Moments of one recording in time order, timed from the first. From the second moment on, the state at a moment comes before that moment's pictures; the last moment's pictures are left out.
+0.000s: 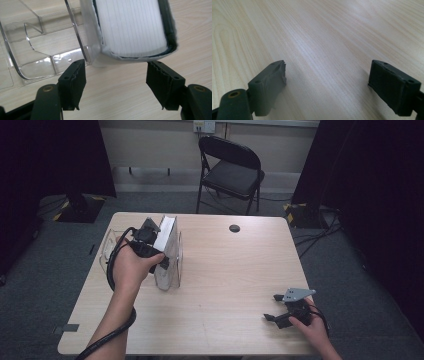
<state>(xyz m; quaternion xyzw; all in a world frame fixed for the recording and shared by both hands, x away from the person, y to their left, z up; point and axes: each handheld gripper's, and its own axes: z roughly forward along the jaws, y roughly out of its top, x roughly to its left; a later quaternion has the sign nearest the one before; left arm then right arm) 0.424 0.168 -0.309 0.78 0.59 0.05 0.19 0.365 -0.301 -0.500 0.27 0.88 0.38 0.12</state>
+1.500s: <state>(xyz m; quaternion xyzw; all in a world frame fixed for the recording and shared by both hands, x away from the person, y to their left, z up) 0.397 0.161 -0.336 0.81 0.54 0.04 0.22 0.366 -0.301 -0.500 0.27 0.88 0.38 0.12</state>
